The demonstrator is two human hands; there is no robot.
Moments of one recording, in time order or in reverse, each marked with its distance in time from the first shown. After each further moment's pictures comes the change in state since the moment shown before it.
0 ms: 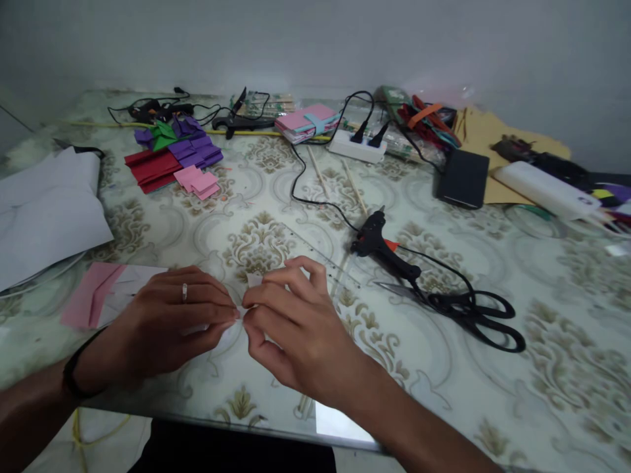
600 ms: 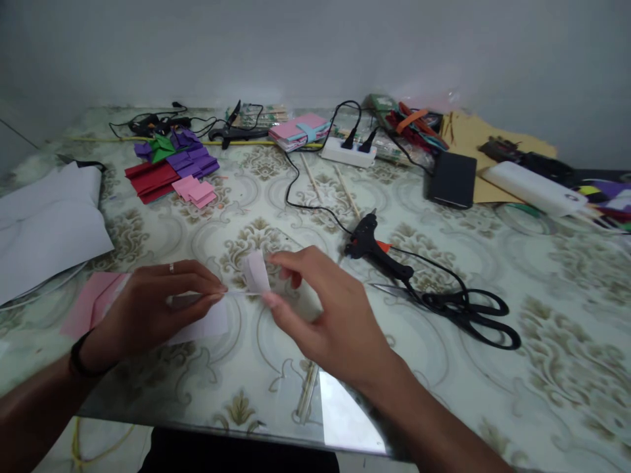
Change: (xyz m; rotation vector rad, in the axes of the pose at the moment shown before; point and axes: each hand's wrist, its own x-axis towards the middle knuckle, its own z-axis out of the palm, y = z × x) left_hand 0.005 -0.015 -0.008 -0.105 0.072 -0.169; right_hand -0.003 0.016 -0.023 0.056 0.027 0.294
